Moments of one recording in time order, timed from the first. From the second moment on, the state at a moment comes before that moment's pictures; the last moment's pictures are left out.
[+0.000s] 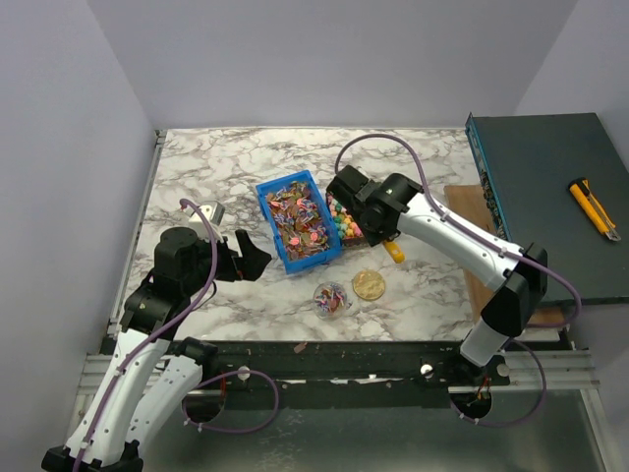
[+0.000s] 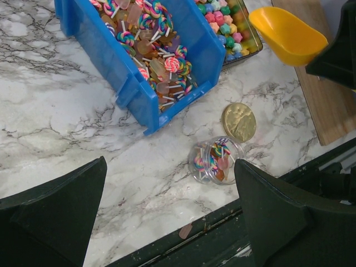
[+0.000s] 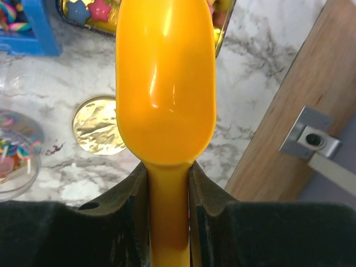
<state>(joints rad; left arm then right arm) -0.34 0.59 0.78 -0.63 0.24 -0.40 0.85 1.68 1.65 -1.26 0.46 0.26</state>
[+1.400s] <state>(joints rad) -0.34 0.59 0.78 -0.63 0.24 -0.40 0.67 1.88 1.50 -0.80 0.62 -0.58</state>
